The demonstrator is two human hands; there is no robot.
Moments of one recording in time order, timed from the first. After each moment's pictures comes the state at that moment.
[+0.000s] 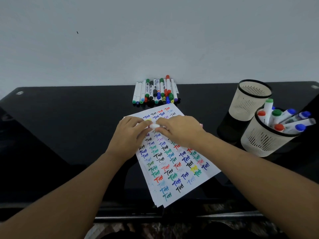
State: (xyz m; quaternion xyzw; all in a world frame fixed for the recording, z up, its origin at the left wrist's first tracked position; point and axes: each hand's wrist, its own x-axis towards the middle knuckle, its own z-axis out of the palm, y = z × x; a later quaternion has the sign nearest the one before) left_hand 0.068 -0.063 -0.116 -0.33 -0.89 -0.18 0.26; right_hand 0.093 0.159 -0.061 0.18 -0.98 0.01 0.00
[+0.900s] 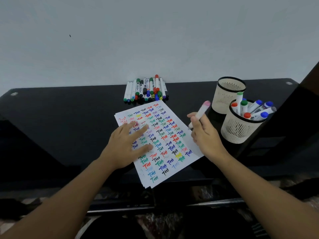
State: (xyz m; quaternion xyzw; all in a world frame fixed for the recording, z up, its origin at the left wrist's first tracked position) left_hand 0.122 -0.064 -0.115 -0.25 -0.96 -0.15 -0.02; right_hand 0.198 0.227 -0.083 -0.05 -0.79 0.59 0.13
